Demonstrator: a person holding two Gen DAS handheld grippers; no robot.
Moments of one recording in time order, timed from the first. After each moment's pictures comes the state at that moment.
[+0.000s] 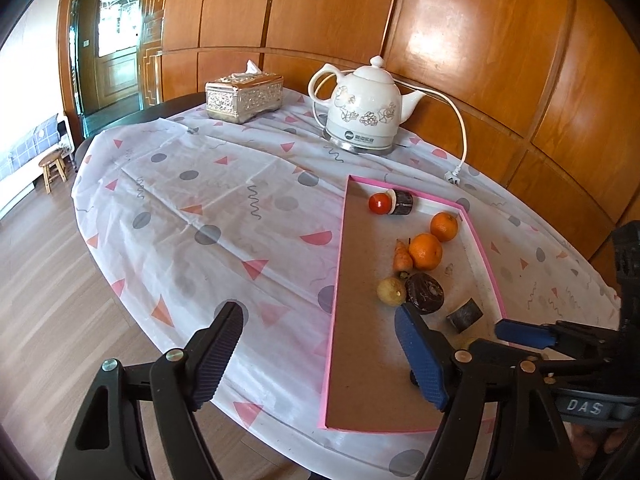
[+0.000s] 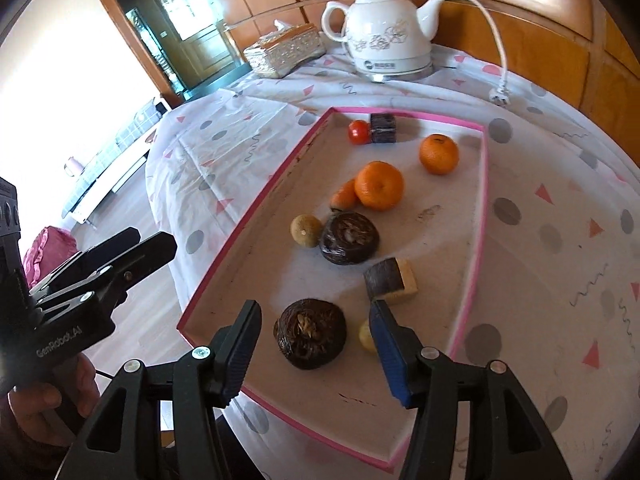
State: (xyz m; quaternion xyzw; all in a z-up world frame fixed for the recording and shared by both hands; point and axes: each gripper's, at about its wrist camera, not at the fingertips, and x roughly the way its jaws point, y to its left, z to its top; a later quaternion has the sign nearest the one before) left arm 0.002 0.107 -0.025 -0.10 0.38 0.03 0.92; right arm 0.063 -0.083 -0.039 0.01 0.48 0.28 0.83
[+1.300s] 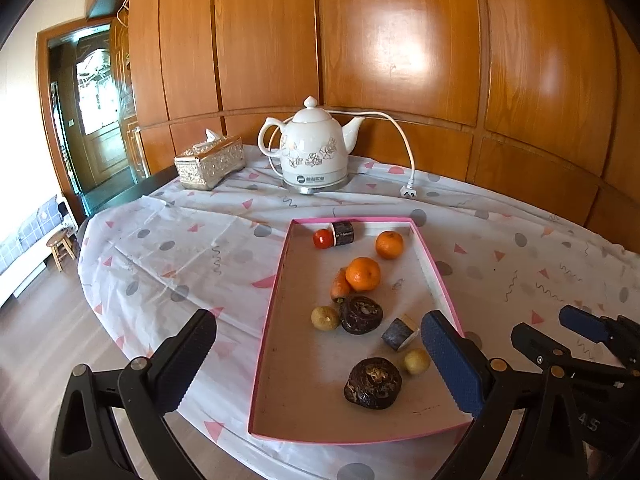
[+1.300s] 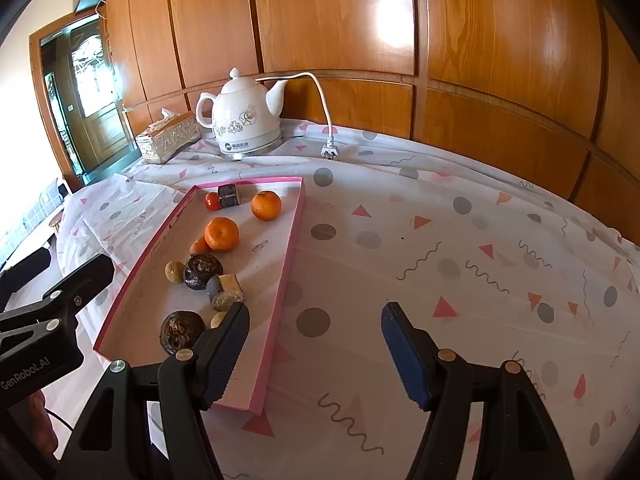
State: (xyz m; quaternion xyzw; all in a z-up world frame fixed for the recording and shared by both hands) left arm -0.016 0.020 0.004 0.01 0.31 0.02 0.95; right arm 0.002 -0.164 -0.018 0.03 0.37 0.07 0.93
